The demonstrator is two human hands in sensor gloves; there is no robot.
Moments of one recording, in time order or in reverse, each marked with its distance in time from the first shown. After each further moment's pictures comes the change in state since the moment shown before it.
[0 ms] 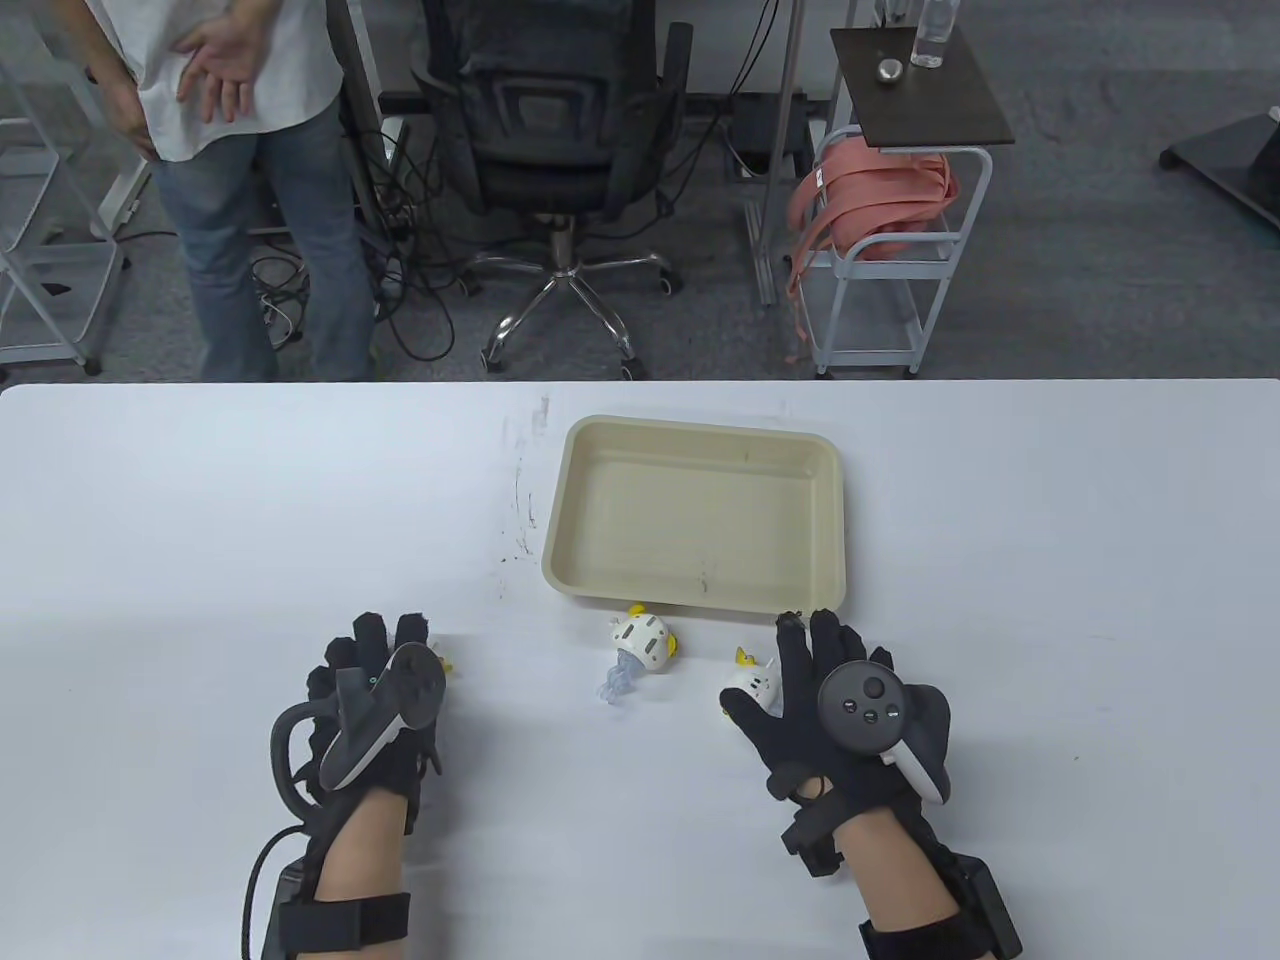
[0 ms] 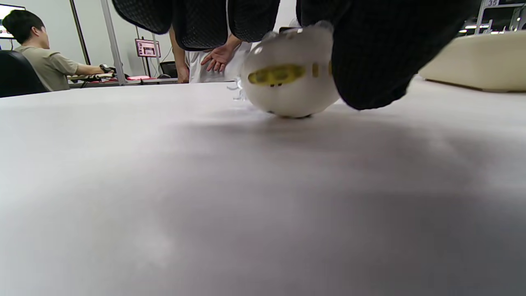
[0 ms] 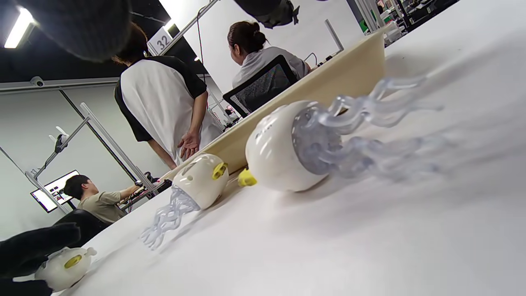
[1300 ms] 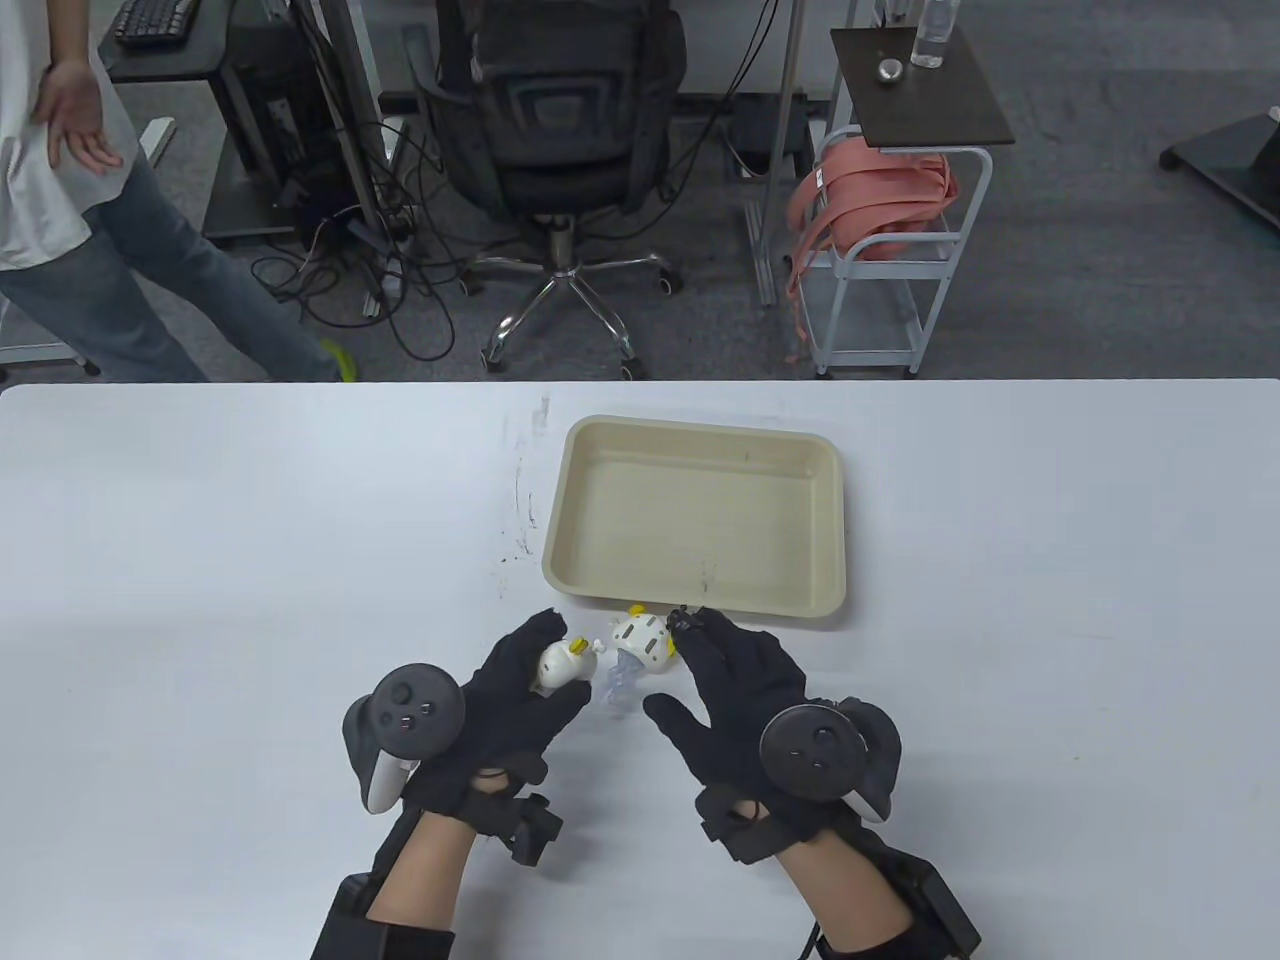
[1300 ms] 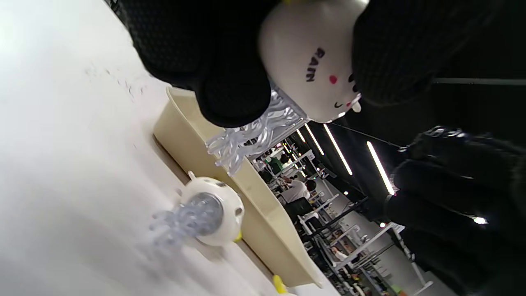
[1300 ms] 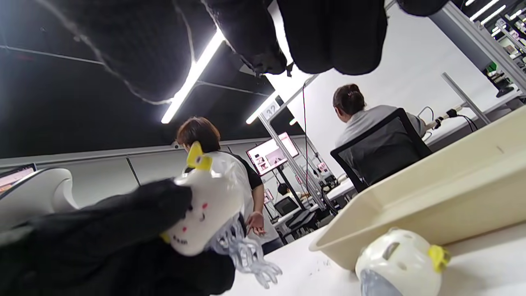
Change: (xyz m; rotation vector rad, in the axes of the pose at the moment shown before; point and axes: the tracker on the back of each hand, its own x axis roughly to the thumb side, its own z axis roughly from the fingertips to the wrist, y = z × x) left_hand 0.063 0.028 0.039 0.053 -0.474 1.050; right_hand 0.093 -0.004 0.013 -0.216 -0.376 -0.099
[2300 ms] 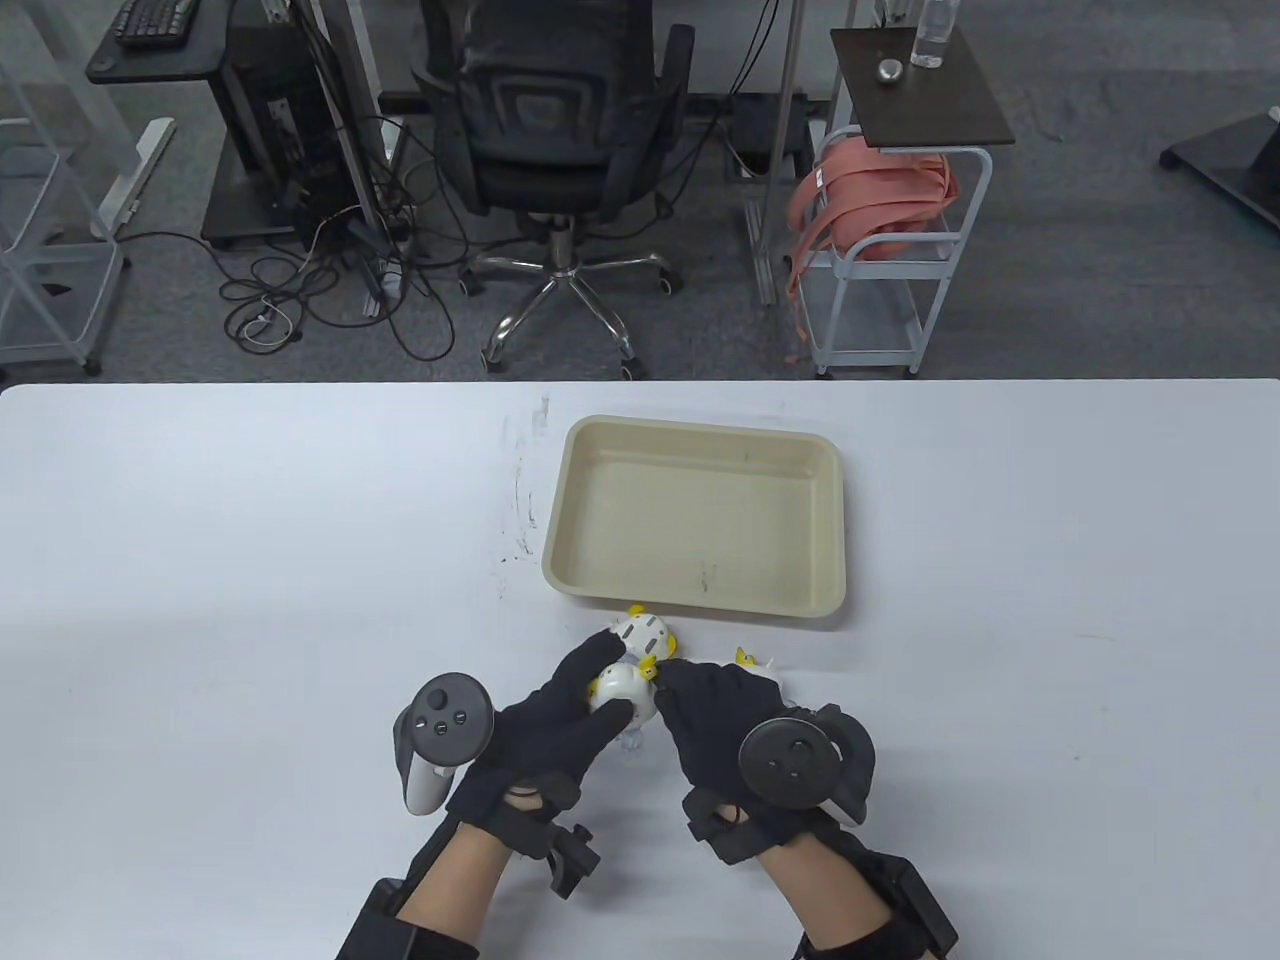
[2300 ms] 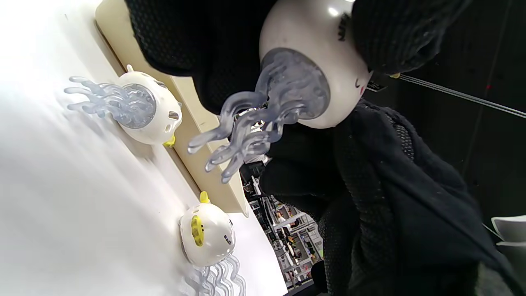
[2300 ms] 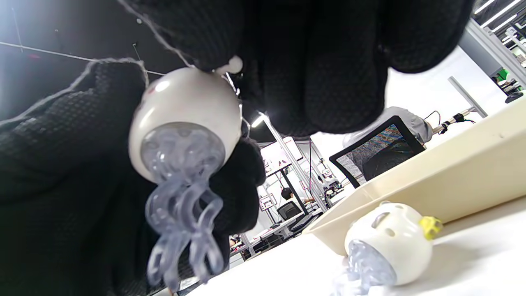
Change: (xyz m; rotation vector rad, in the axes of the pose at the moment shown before) left_hand 0.005 -0.038 0.000 -0.161 -0.107 0.190; right_hand -0.012 0.021 0.009 -0.038 -0.031 0.011
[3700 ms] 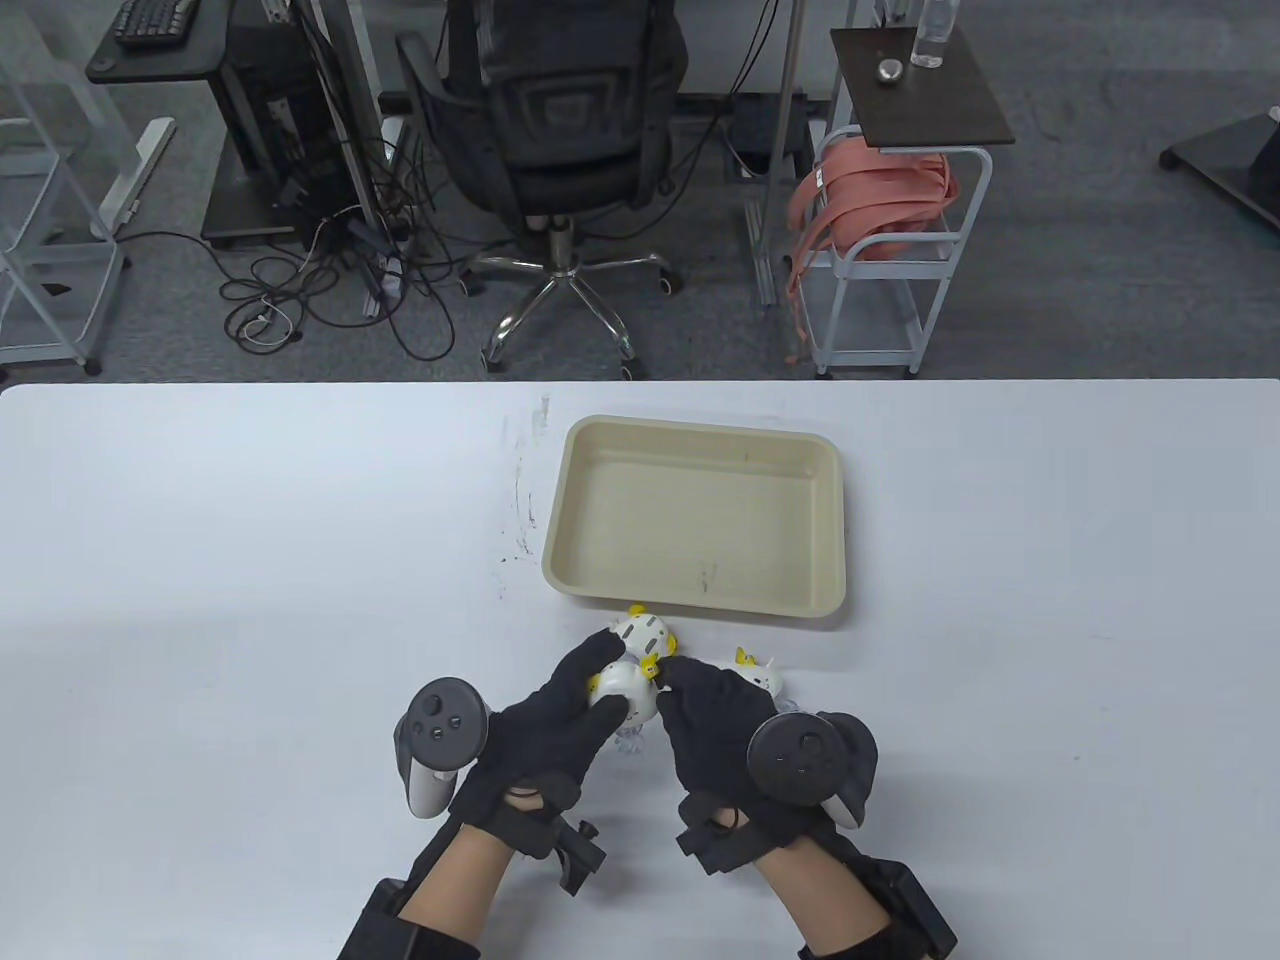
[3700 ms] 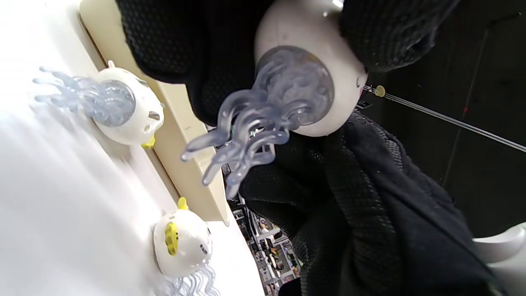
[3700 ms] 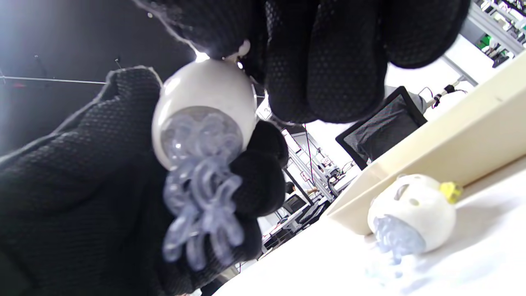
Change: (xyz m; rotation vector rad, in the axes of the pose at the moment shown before) left_hand -0.002 -0.001 0.000 0.042 -0.034 0.076; right_hand -0.002 0.003 0.003 0.020 0.049 -0.112
